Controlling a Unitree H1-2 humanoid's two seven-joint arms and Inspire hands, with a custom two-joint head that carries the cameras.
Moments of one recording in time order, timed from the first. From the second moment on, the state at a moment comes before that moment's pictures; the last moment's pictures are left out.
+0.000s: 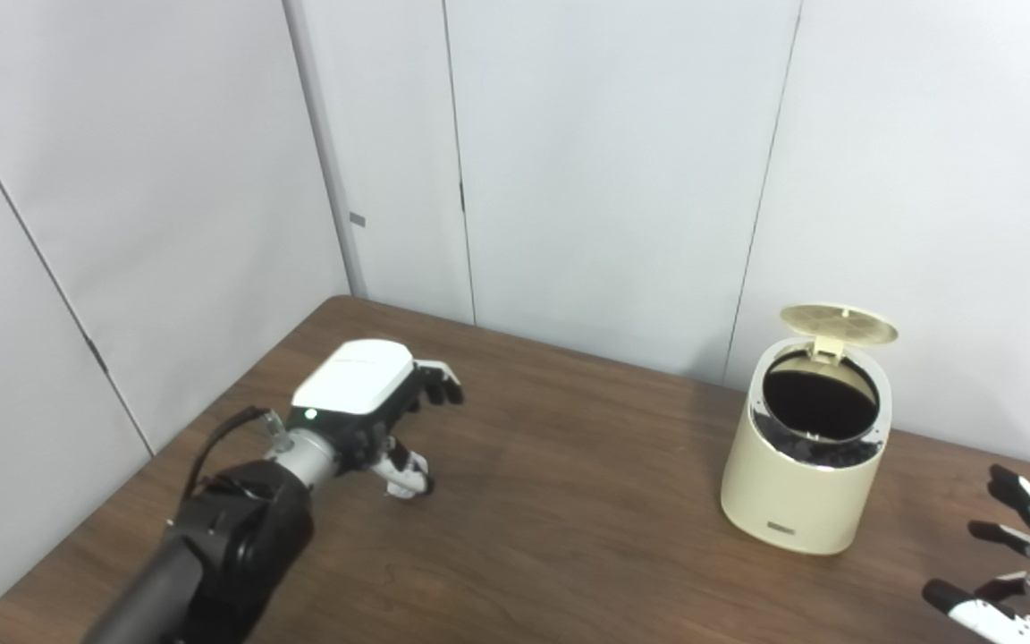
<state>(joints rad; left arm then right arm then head) -0.09 0.70 0.05 -0.56 0.86 0.41 -0.53 -0.20 -0.28 0.06 -0.19 -0.28 0.17 0.16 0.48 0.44</state>
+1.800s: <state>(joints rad) -0.15 0.67 -0.06 -0.19 1.05 0.26 -0.43 -0.20 -0.29 0.06 -0.20 -0.29 0.16 0.18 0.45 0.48</state>
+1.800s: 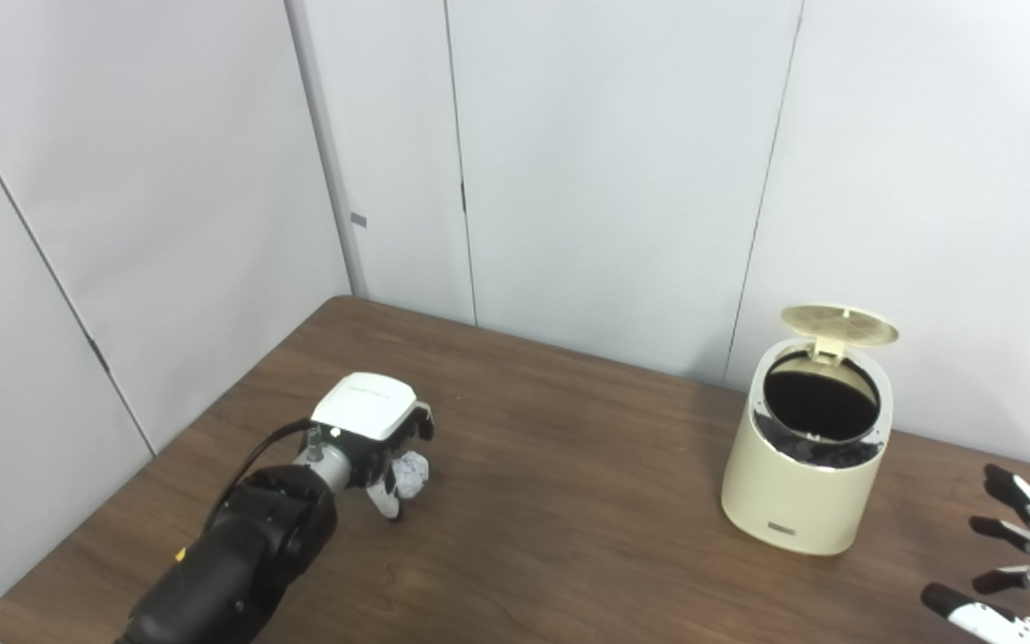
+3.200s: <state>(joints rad) -0.09 0.63 -0.07 -0.16 1.06 0.20 -0.19 -0.19 -0.29 0.04 -0.22 -0.29 0.18 0.16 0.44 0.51</state>
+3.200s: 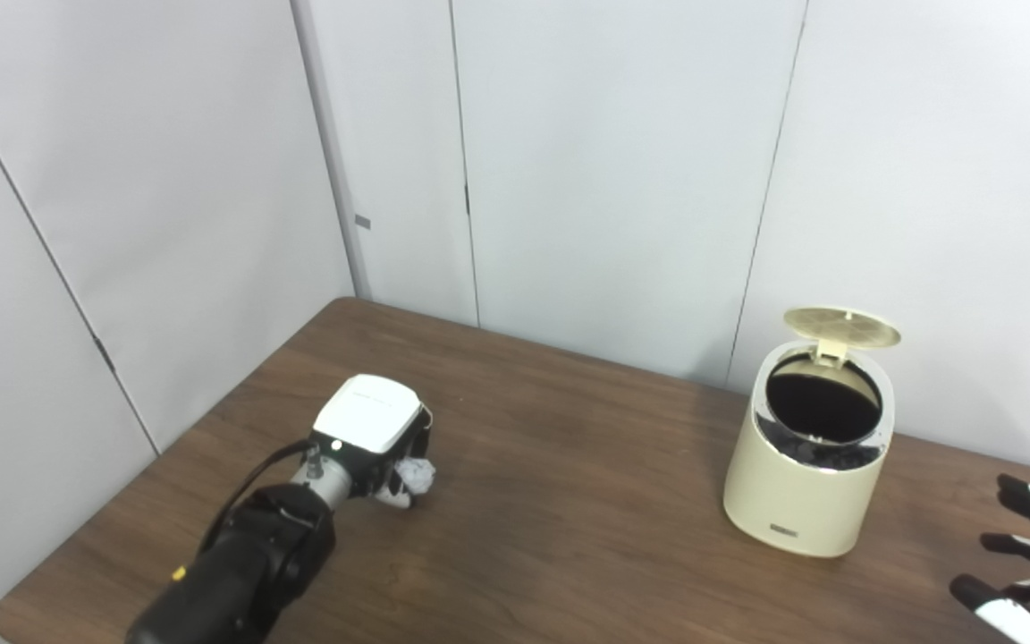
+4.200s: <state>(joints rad) -0.21 0.27 -0.02 -0.37 0.88 0.11 0.01 -0.19 -0.26 0.09 -0.24 -0.33 0.26 0.16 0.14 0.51</state>
